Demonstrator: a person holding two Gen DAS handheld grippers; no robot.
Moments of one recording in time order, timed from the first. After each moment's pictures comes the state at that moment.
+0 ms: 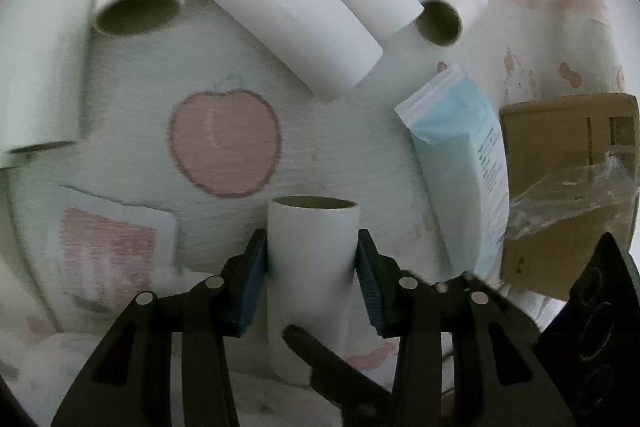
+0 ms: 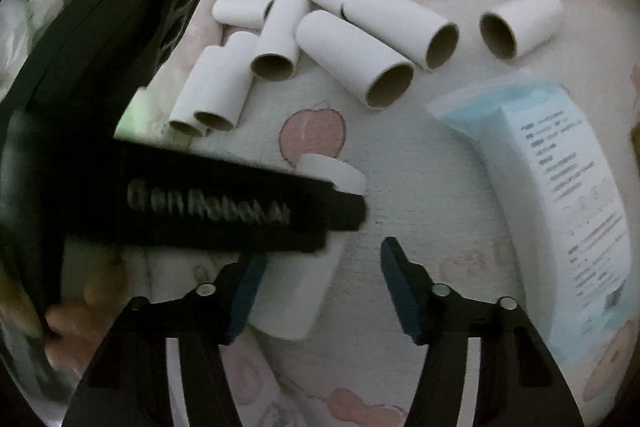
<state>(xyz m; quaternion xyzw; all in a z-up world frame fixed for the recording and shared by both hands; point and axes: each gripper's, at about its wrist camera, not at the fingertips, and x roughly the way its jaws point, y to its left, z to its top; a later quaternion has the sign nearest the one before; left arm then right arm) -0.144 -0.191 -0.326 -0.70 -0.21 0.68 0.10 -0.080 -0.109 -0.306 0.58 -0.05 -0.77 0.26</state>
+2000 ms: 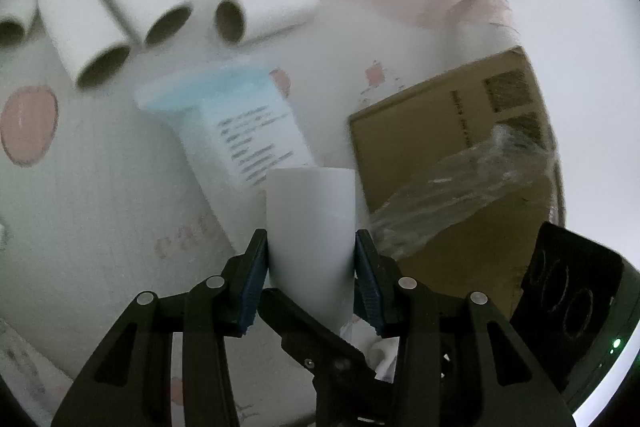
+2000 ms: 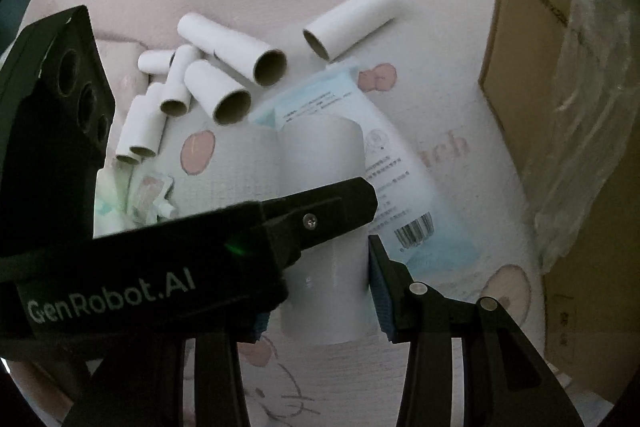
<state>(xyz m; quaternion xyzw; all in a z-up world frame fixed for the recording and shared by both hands) -0.114 -0.073 -0.278 -0.57 -0.29 0.75 0.18 -0.072 0.010 -0.274 0.57 -0.07 -0.80 0.16</state>
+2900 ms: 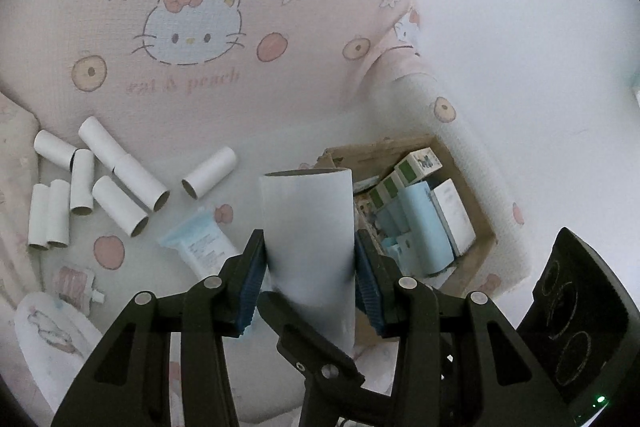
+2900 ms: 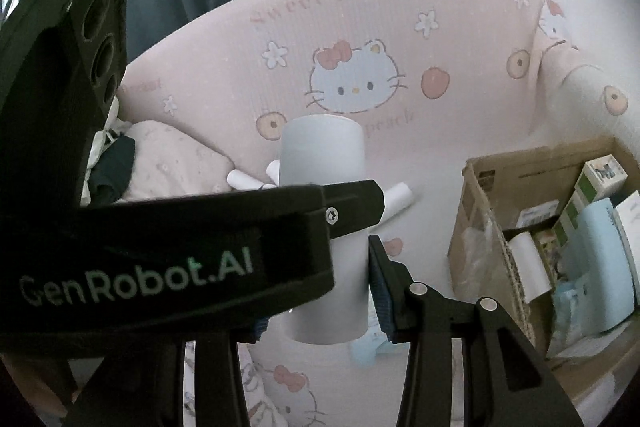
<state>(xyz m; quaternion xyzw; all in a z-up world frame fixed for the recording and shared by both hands) -0.079 -0.029 -0.067 -0.46 -0.17 0.86 0.14 -0.027 0.039 -0.082 0.38 -0.05 -0.90 0.22</state>
